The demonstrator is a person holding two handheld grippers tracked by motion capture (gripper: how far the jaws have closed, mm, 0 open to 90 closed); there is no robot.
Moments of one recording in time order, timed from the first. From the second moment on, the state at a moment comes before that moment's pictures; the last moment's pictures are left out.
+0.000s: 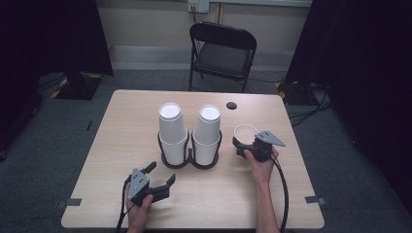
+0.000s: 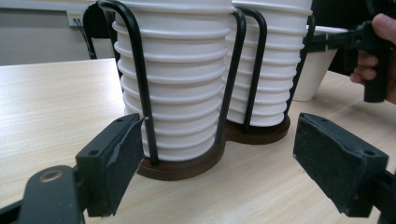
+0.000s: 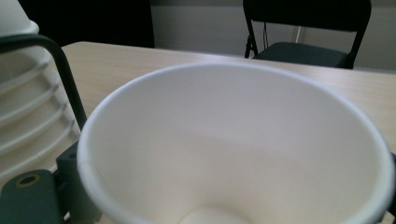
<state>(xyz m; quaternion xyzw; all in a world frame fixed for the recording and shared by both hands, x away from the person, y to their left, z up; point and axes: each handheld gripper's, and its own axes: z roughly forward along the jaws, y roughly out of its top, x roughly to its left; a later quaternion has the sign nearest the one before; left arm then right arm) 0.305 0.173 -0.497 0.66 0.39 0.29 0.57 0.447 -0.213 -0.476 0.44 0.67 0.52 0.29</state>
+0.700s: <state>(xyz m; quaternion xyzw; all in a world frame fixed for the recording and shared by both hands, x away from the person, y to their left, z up) 0.304 0.170 -0.497 0.67 0.39 0.30 0.56 0.447 -0.215 -0.492 0.48 0.71 0.46 0.23</state>
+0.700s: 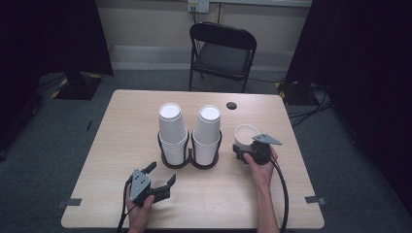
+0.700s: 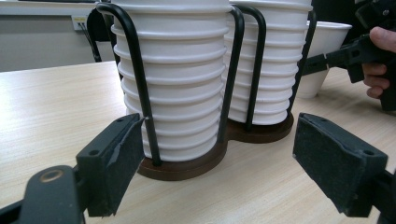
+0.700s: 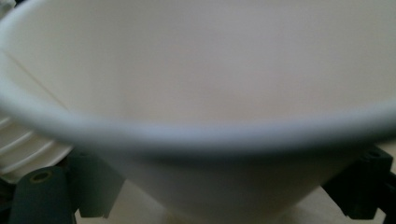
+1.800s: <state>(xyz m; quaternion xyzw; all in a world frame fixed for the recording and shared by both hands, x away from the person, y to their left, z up) 0.305 0.171 -0.497 0.67 0.39 0.30 0.56 0.412 -0.225 -0.481 0.50 0.69 0.46 0.23</state>
